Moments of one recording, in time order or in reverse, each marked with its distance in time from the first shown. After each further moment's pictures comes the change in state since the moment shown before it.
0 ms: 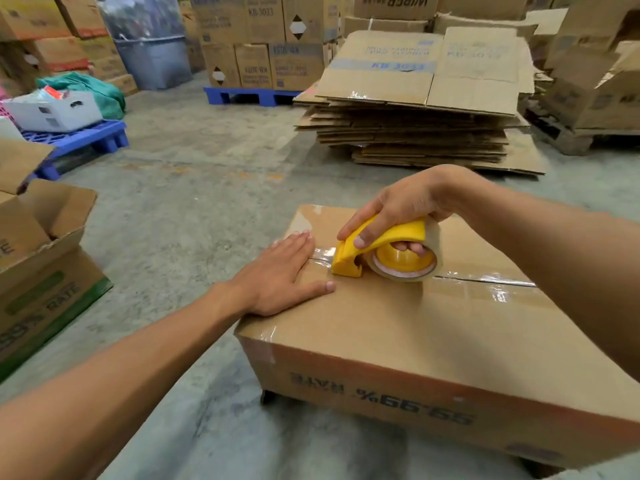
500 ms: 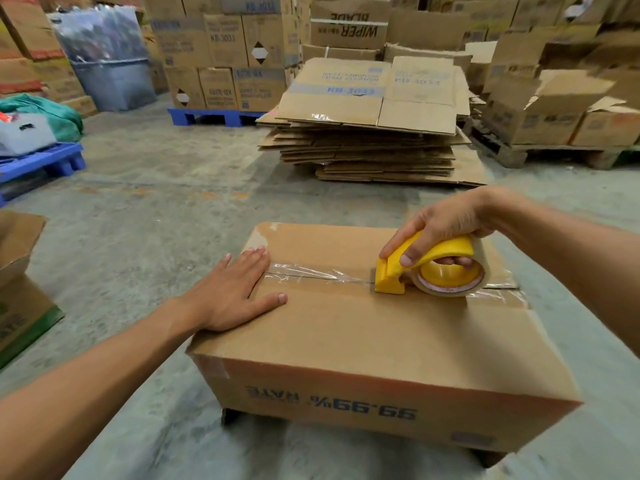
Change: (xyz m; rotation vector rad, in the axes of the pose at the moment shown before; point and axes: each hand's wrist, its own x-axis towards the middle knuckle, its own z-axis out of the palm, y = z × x) left_hand 0.001 0.007 -0.002 0.154 -0.025 -0.006; right_hand -0.083 0.098 -0.019 0.055 0.071 0.108
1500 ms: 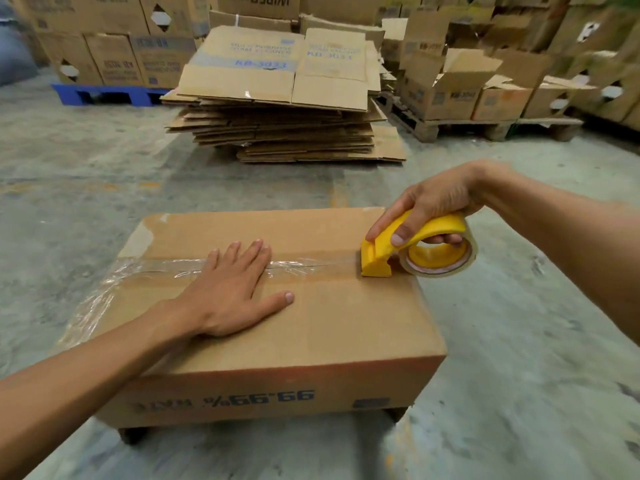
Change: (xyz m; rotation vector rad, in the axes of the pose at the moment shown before) left_hand 0.041 0.152 -0.006 -0.018 -0.004 0.128; right_hand -0.074 0.109 -0.027 0.148 0.016 0.084
